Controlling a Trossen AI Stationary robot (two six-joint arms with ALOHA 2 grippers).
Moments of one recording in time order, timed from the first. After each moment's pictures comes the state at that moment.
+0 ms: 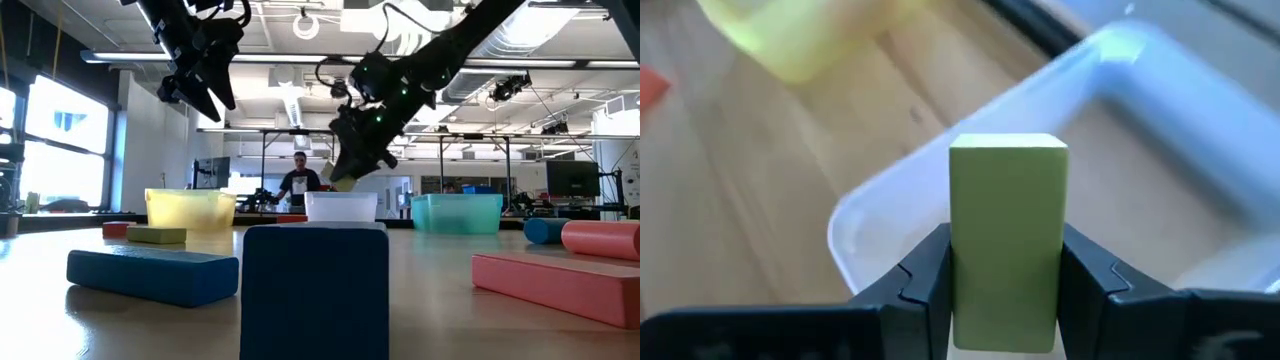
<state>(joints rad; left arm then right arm) 0.48 1.22 1.04 -0.79 -0.04 -0.45 -0.48 1.85 1.20 -0.11 -0.02 0.15</state>
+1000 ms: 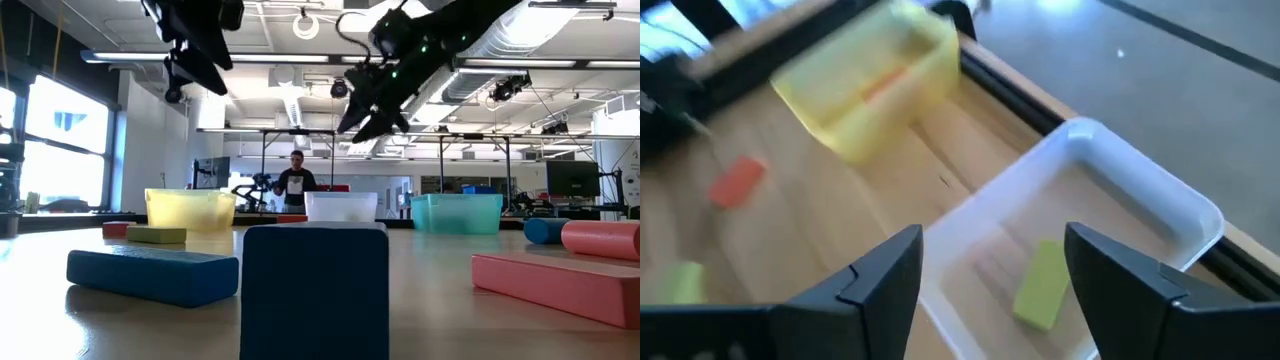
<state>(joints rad) 0.17 1.22 1.04 -0.73 0.06 -0.44 -0.48 1.62 1.20 -0.20 -0.01 0.24</state>
